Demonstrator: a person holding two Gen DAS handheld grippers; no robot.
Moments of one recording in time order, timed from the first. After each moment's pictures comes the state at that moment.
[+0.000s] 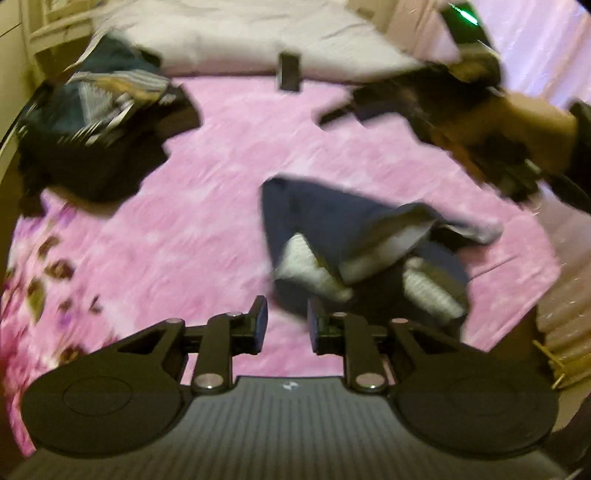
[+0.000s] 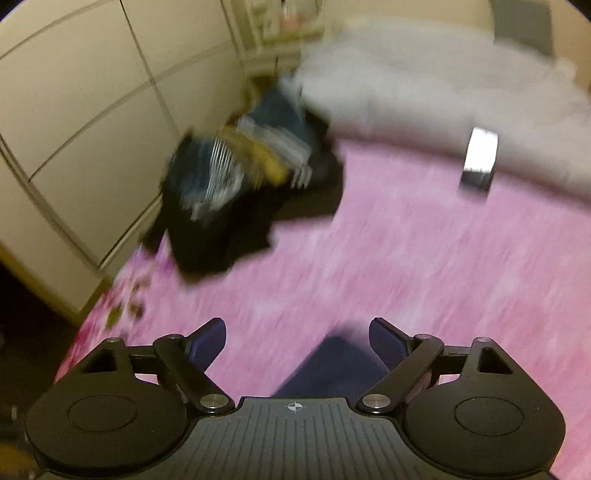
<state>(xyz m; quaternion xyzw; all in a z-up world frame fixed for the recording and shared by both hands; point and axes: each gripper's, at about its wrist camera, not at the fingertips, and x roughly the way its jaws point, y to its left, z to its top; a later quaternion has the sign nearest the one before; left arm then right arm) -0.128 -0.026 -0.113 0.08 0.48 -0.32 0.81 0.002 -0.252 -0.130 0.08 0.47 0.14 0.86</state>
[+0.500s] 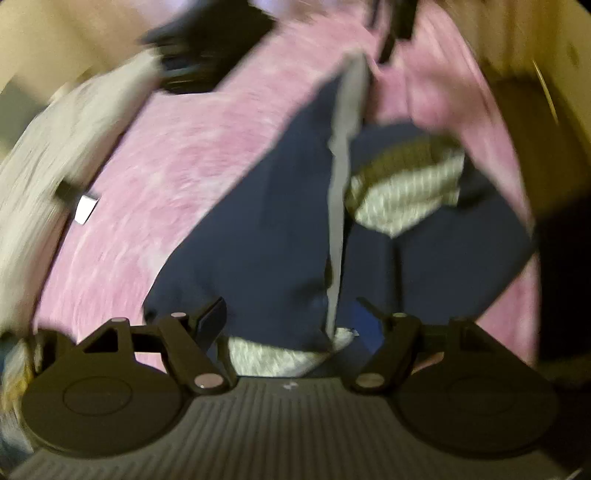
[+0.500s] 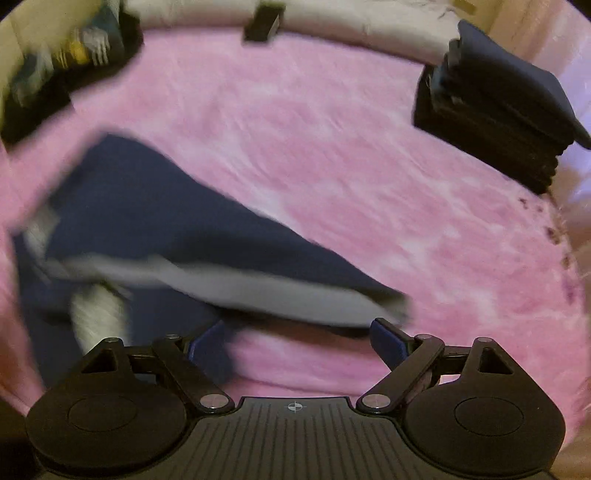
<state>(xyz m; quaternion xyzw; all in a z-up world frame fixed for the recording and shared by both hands) -0.129 -0.223 -0.241 0.50 0.23 -0.57 0.61 -0.169 -0.489 -0.216 -0.05 0.58 -0.07 0.81</state>
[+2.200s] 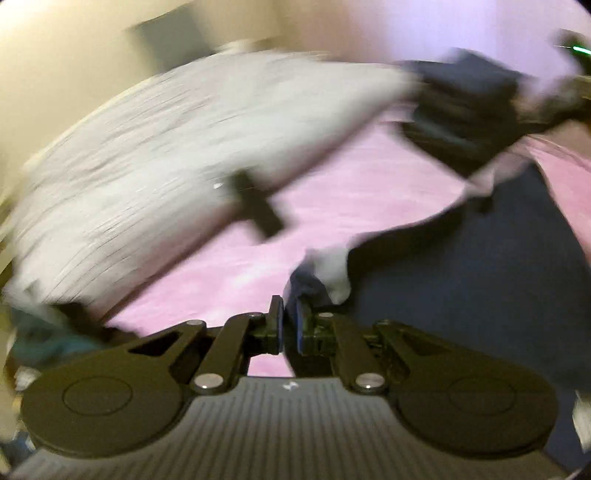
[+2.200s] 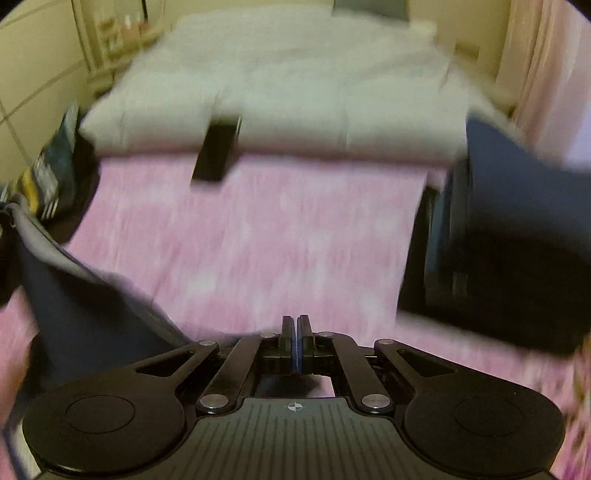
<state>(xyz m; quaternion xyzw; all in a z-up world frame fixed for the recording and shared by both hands) 0.215 -0.301 -0.139 0.28 0.29 -0.36 0.84 0.086 -0.661 -0.117 0.03 0.42 -0.06 0.90</state>
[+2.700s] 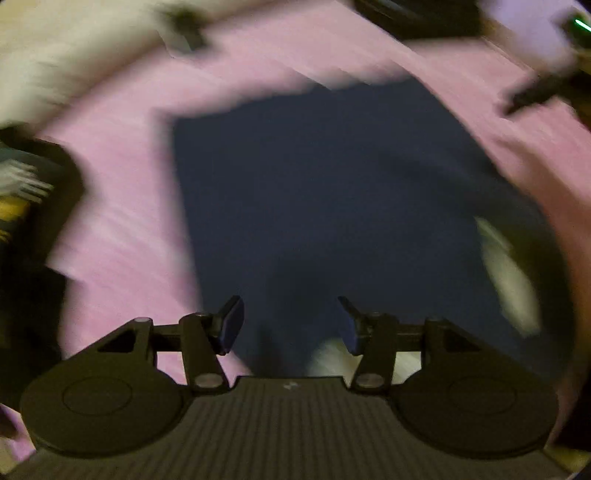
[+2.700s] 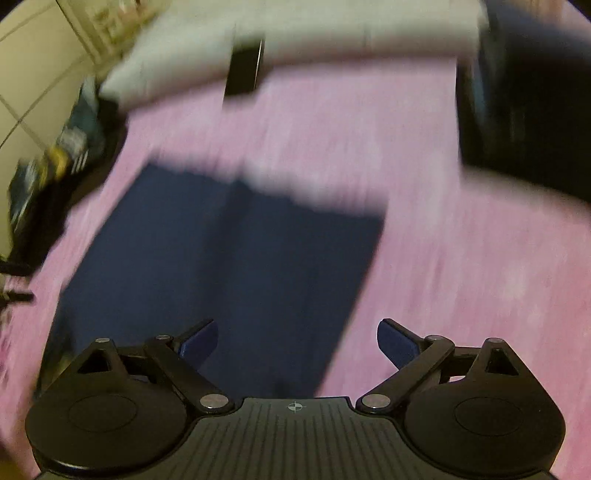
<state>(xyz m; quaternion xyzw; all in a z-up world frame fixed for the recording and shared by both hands) 0.023 -0.224 -0.251 0.29 0.51 -0.44 0.68 -0.052 -0.597 -0.227 0.17 0.55 0.00 0.82</state>
